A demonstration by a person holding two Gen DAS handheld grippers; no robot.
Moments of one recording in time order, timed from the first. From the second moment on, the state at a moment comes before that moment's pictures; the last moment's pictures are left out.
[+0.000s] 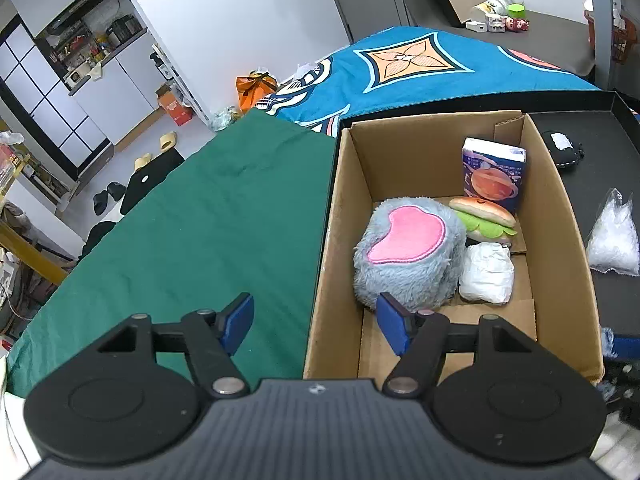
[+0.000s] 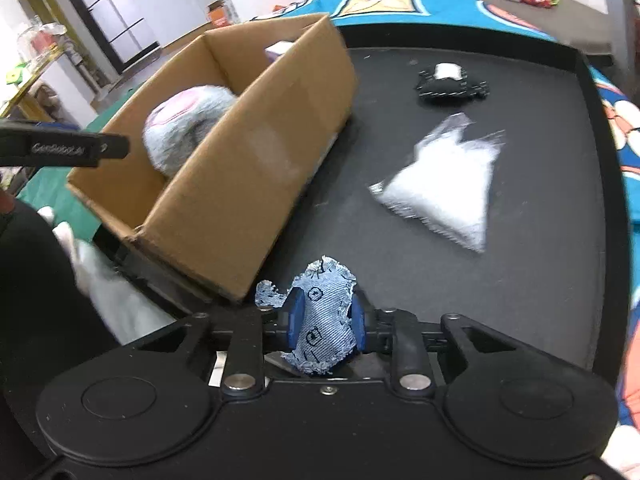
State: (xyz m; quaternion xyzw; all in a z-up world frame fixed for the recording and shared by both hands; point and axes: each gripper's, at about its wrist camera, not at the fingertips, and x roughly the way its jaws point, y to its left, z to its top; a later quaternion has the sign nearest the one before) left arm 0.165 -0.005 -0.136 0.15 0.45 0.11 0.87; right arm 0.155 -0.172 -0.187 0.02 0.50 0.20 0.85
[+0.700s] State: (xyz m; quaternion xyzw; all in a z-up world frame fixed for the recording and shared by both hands) left arm 0.164 -0.005 -0.135 0.15 0.45 0.11 0.87; right arm 0.165 -0.211 -0.188 0.04 0.49 0.12 0.86
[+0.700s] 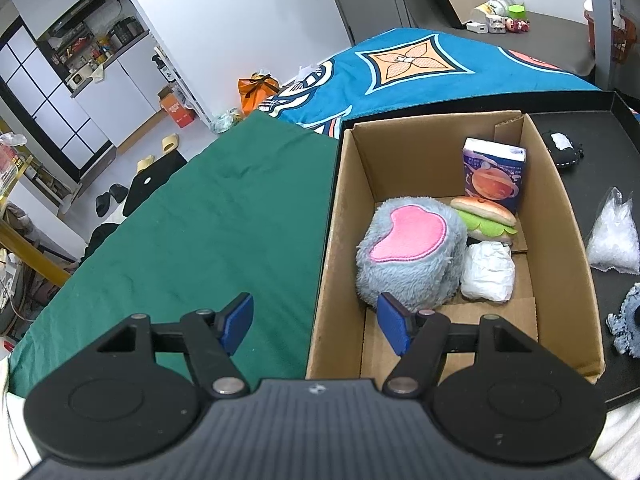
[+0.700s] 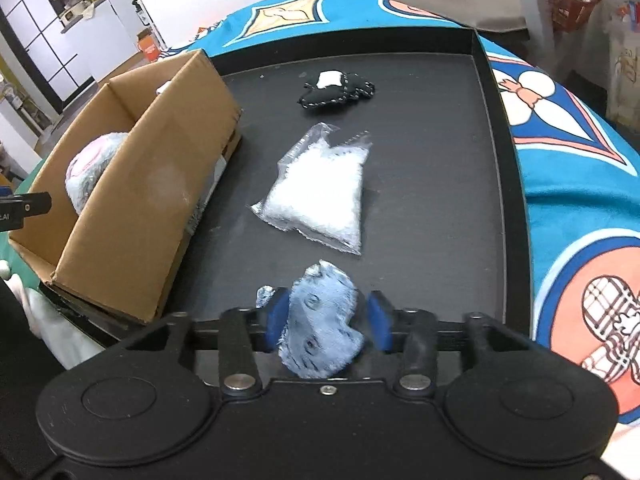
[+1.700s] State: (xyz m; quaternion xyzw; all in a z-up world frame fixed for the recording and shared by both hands) left arm 0.153 0.003 -0.129 0.13 0.44 0.10 0.88; right arm 0.161 -0.222 -0.154 0.07 0.45 0.07 0.89
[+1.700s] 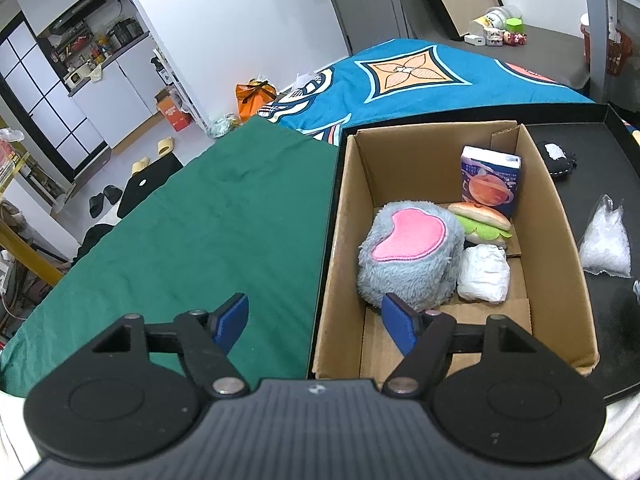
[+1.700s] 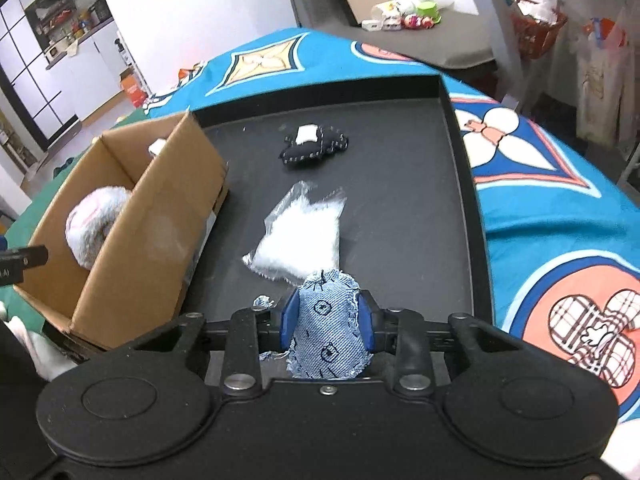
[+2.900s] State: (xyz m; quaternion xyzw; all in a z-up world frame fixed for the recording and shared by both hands) left arm 0.151 0.025 -0.130 0.06 0.45 0.06 0.89; right arm 0.177 -0.121 -0.078 0.00 0.38 0.14 0.91
